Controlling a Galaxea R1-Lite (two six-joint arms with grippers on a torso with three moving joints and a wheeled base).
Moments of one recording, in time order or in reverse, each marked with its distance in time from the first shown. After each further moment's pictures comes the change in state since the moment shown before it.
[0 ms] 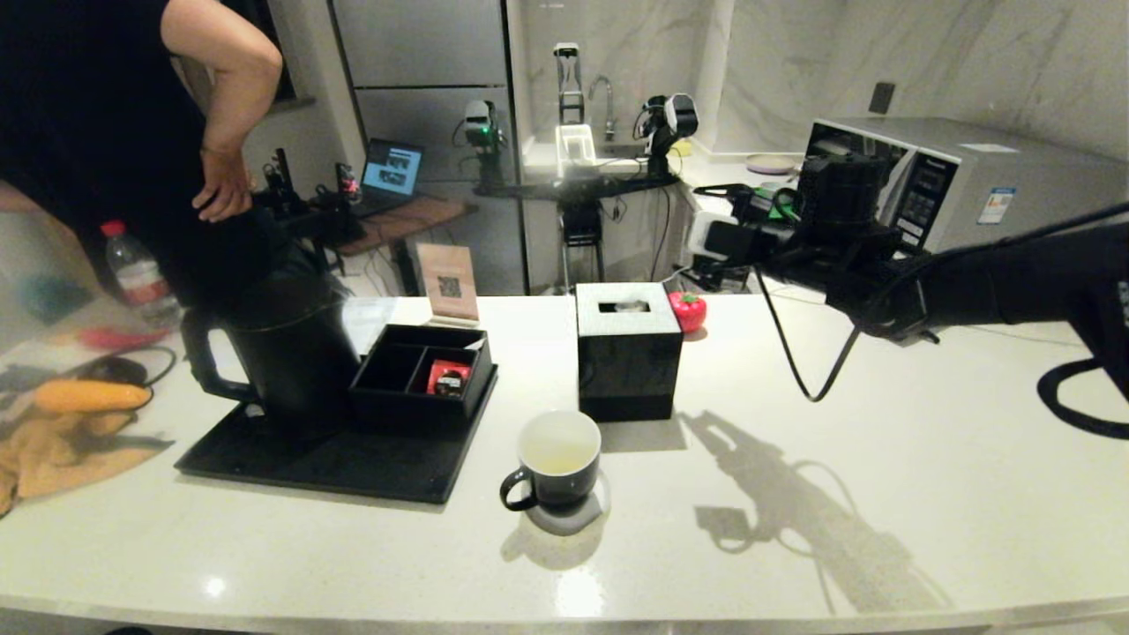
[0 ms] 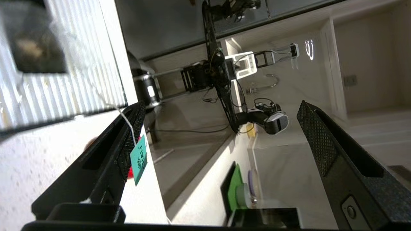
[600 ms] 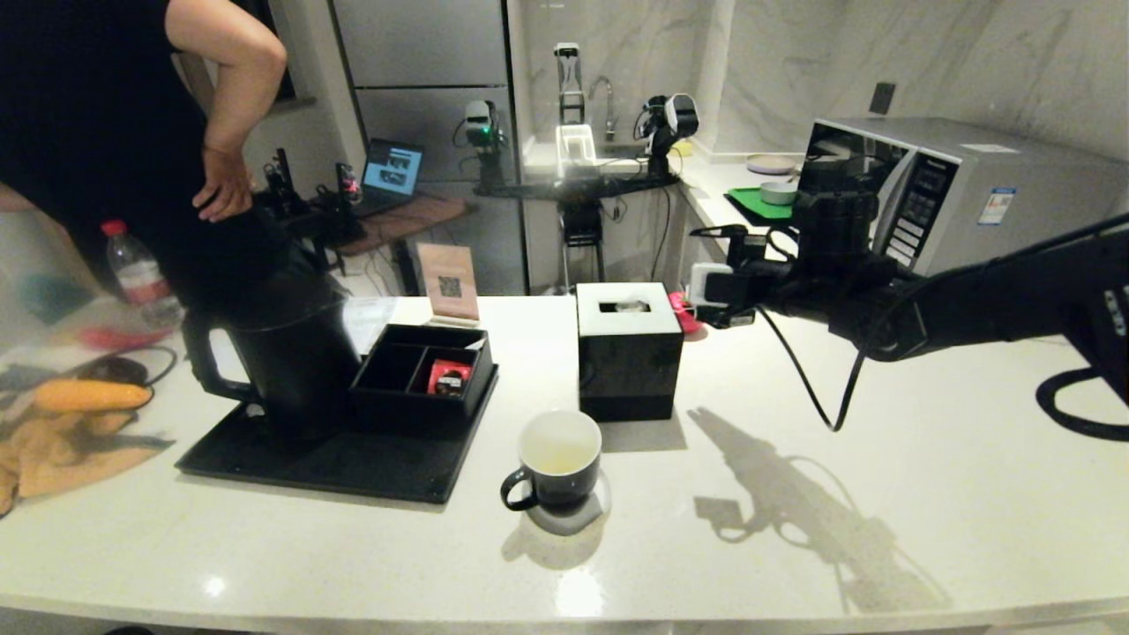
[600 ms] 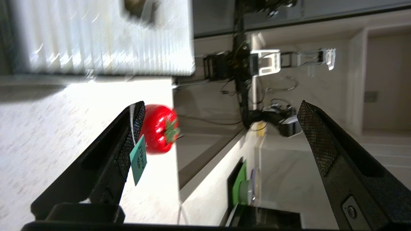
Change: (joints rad) left arm 0.000 0.000 0.000 0.000 0.000 0.000; right arm -0.023 -0.003 0.123 0.018 0.000 -0.157
